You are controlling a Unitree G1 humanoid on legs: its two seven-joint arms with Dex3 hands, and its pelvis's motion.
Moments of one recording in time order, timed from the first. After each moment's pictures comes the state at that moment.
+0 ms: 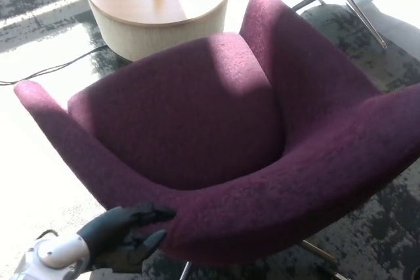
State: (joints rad) left_arm -0.22 0.40 -0.23 0.50 0.06 0.13 -0.53; right_arm -0.08 0.03 -0.27 1.11 0.19 -0.37 0.18
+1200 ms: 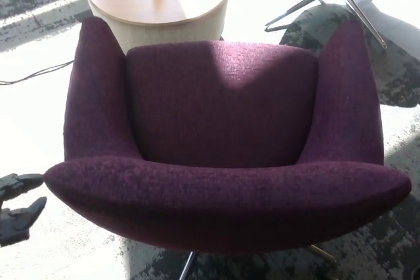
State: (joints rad) left_arm -0.39 0.57 0.12 1.04 0.02 -0.12 -0.47; right_arm -0.08 0.03 -0.28 1.13 0.20 -0.36 0.19
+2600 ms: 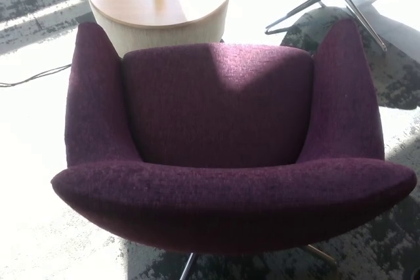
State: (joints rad) left_arm 0.05 0.34 0.16 1.05 -0.09 -0.23 -0.51; right_arm -0.02 0.02 -0.27 1.17 0.20 -0.36 0.20
